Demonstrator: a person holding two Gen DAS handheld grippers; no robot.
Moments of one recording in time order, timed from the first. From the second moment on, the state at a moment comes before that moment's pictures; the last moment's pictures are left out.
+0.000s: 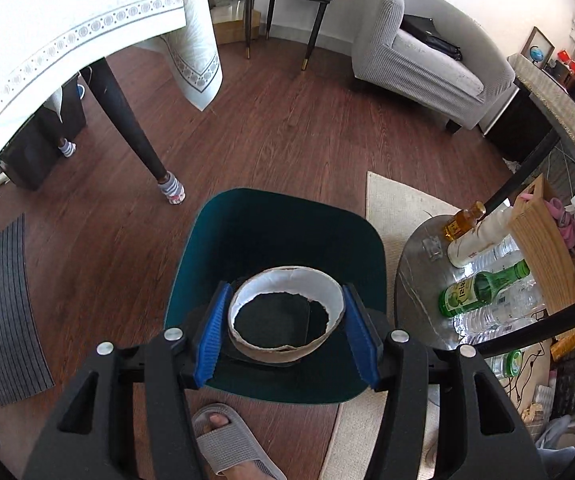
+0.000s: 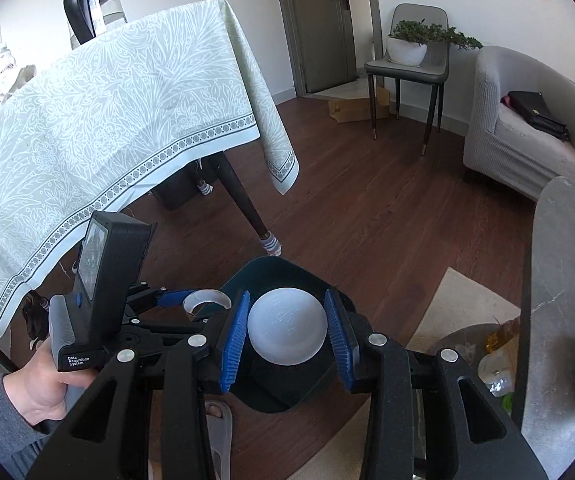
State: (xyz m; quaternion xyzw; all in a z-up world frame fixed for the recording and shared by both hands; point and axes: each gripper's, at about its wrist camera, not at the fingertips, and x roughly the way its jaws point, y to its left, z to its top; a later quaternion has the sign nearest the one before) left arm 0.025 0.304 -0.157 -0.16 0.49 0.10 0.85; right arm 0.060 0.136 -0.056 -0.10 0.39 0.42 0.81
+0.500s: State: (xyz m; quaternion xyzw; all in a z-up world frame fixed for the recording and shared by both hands) left arm 0.021 0.326 -0.182 -0.16 0.50 0.10 0.85; right arm 0.084 0.179 -0.125 -0.11 0.47 0.39 0.78
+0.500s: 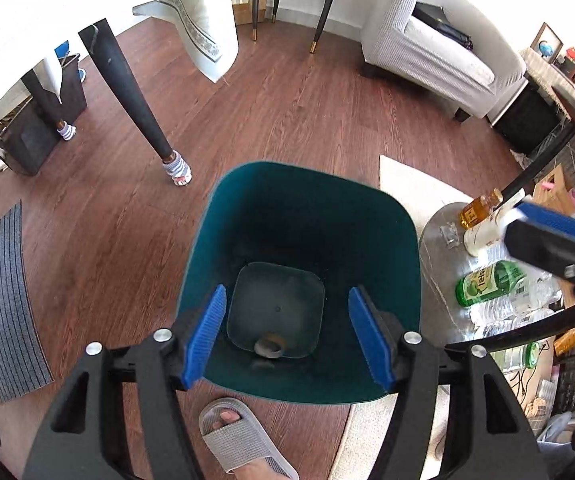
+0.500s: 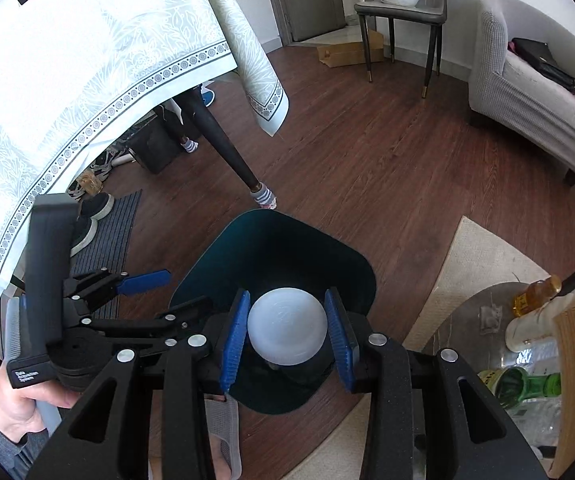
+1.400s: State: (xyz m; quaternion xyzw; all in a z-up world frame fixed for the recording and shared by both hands) left arm -0.020 0.303 -0.019 -0.13 0.35 0.07 0.92; right arm 0.074 0.228 -0.236 -0.14 0.55 0.37 0.74
